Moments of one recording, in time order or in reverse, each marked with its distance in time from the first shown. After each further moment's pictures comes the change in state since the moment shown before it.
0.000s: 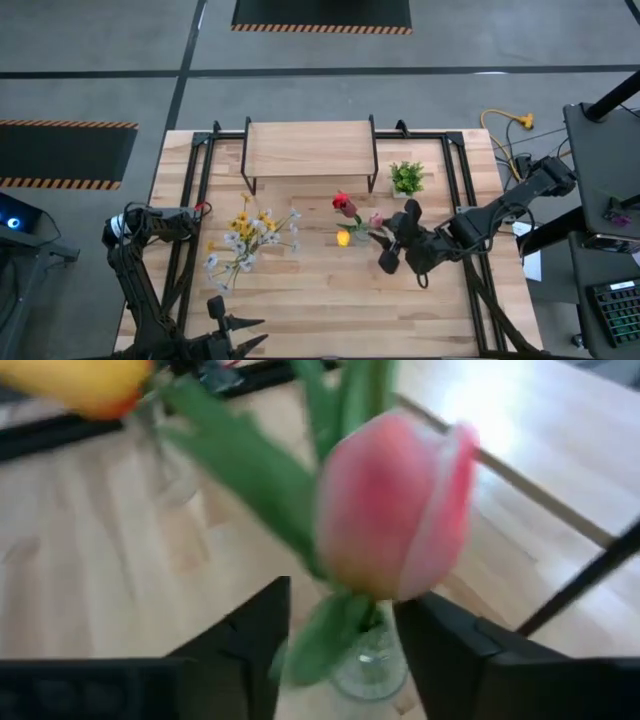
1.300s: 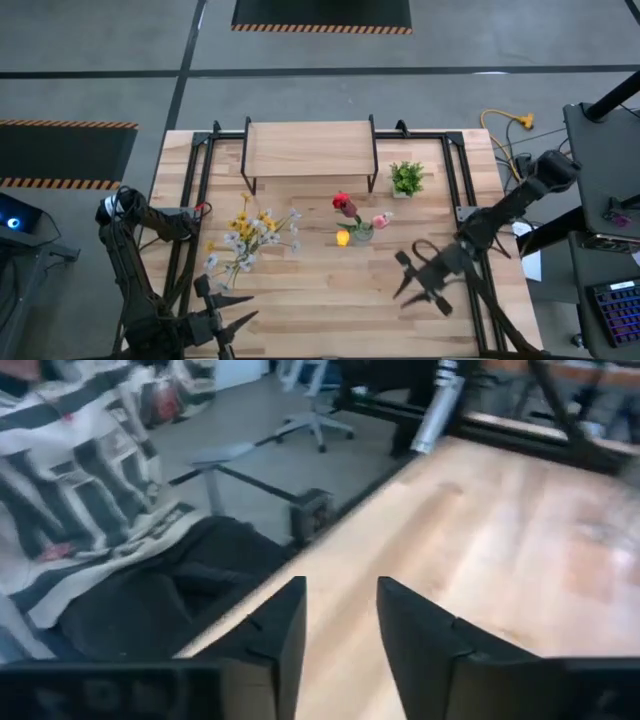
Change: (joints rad) left arm 0.000 -0.167 -0.097 -0.020 -0.134 0.020; right arm 0.175 -0.112 -0.610 1.057 -0.778 -0.739
